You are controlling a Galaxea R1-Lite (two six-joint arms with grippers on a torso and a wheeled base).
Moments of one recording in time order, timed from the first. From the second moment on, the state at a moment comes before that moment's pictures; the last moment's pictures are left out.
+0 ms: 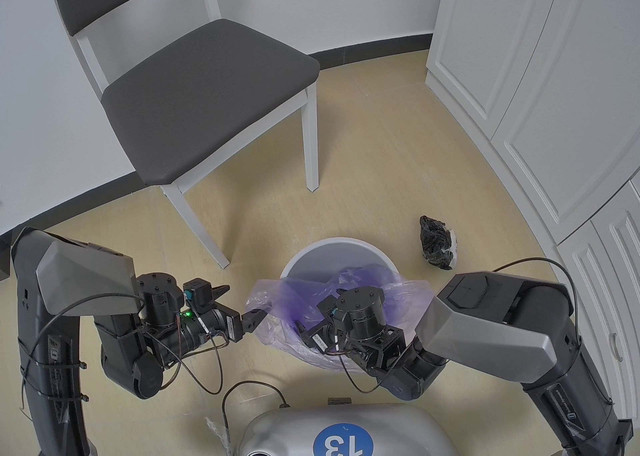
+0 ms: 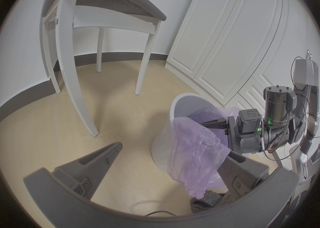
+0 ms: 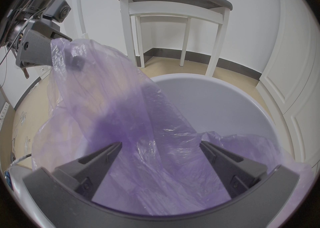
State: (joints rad) left arm -0.28 2.32 -0.47 -1.55 -0.29 -0.03; right arm 0.76 2.62 -1.20 -1.04 -0.25 -0.21
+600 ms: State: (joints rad) left arm -0.28 2.32 -0.47 -1.55 -0.29 -0.03; right arm 0.72 2.45 -1.12 -0.97 -0.25 -0.23
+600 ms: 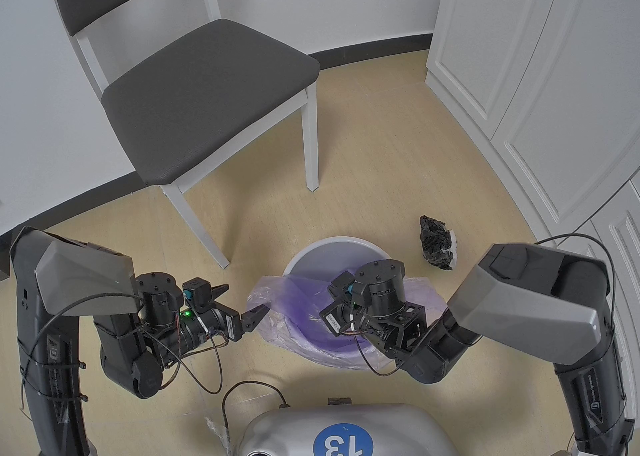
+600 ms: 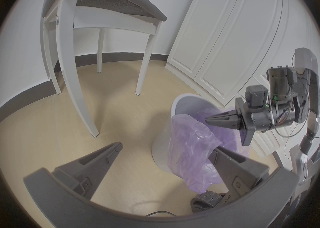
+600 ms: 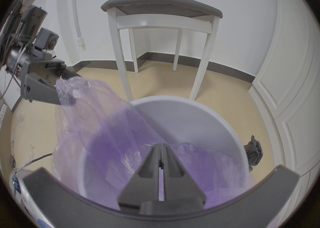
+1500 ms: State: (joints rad) left arm -0.27 2.31 -0.47 -1.55 -0.29 -0.03; right arm 0.79 2.48 -1.17 -0.97 -0.24 -0.17
